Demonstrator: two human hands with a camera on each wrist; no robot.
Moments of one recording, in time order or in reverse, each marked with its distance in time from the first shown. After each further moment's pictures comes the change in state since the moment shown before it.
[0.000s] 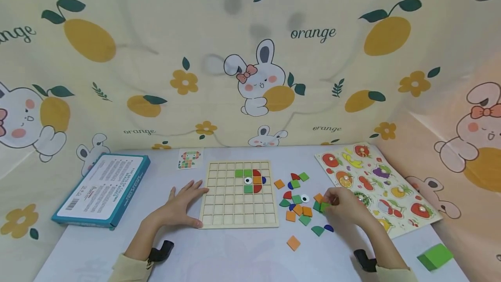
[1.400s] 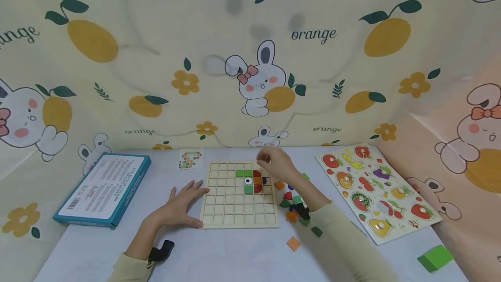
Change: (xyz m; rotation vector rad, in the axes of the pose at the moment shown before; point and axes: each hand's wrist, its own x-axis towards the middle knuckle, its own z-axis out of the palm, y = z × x) left_hand 0.001 0.002 -0.002 0.001 -0.013 -0.010; right_hand 0.124 -0.134 0.047 -0.064 0.119 -0.303
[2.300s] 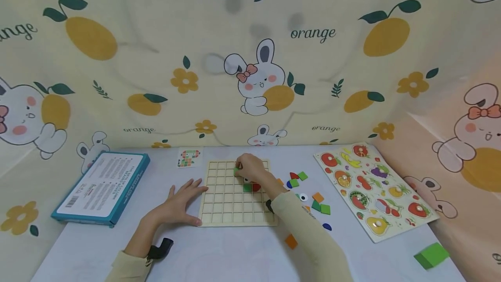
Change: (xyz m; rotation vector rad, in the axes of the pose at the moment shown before) left_hand -0.001 0.002 -0.001 0.003 0.004 0.010; right_hand 0.054 0.008 0.084 -0.199 -0.183 0.115
